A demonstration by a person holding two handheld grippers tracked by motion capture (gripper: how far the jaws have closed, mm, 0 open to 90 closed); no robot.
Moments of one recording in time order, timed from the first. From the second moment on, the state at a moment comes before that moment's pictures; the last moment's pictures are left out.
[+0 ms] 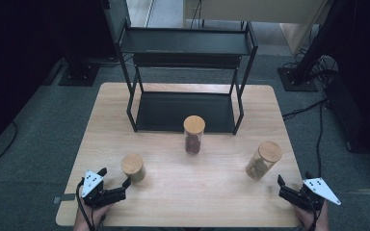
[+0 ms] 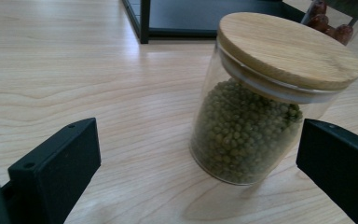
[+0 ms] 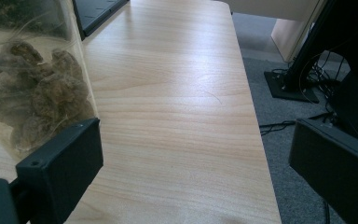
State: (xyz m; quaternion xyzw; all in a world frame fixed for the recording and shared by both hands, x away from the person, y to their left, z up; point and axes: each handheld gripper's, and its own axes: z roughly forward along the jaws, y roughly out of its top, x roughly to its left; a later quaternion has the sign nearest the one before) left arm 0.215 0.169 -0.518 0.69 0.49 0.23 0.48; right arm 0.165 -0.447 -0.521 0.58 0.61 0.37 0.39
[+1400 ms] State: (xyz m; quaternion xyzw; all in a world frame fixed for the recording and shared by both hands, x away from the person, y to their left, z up) left arm 0.222 0.132 -0.518 0.69 0.49 0.25 0.47; right arm 0.166 -0.446 -0.521 0.58 0.62 0.36 0.39
